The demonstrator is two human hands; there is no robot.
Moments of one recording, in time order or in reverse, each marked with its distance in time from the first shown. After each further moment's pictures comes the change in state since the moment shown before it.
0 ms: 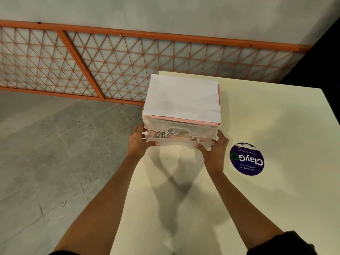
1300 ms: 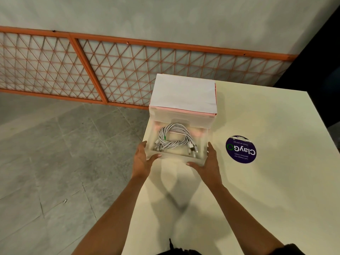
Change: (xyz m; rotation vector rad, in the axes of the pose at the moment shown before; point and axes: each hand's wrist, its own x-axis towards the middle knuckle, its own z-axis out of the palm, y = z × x) left_hand -0.109 -0.023 0.006 0.031 0.104 -0.021; right_hand -0.090 0.004 -0.025 -0.070 -0.262 0.008
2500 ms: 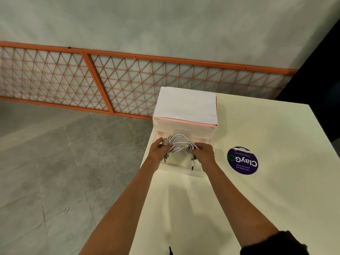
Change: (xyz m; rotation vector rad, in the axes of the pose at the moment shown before) left_hand 0.040 0.062 0.019 -0.528 -0.178 -0.378; right_hand 0.055 -0.071 0.000 0.096 -0.048 0.295
